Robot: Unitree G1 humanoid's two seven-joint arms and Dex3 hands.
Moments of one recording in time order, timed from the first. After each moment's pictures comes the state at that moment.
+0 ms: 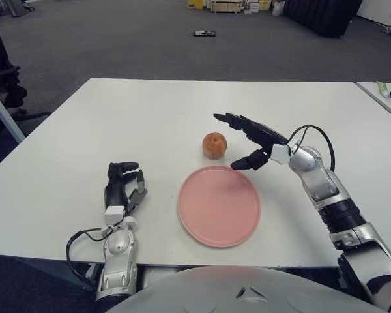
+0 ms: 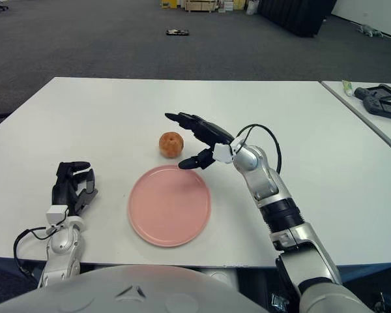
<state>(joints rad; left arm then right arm) 0.33 -0.07 0.12 0.04 0.06 -0.22 0.21 -0.34 -0.38 0.27 0.14 -0.27 -0.33 0.45</state>
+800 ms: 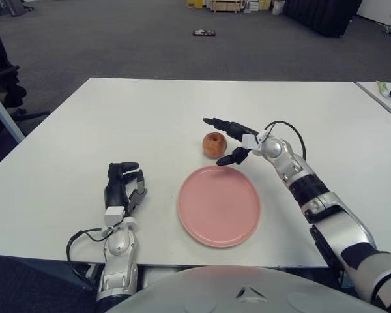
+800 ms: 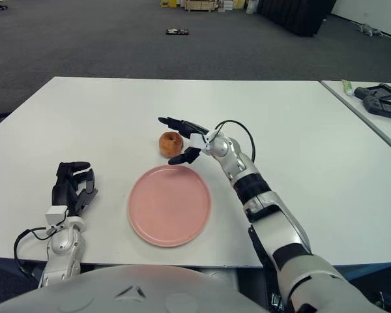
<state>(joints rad) 0.34 -0.08 0.12 0.03 0.06 -0.22 0.21 -0.62 -0.19 0.40 0.72 -0.39 -0.33 0.36</state>
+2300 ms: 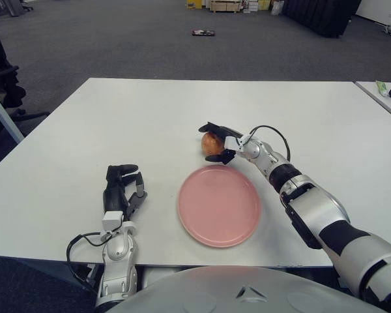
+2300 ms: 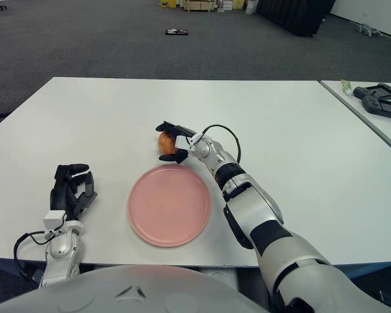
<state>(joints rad) 0.38 -0.08 0.12 0.02 0.05 -0.26 0.20 -0.76 -0.07 0.43 1.14 -0.45 -0.43 0.16</state>
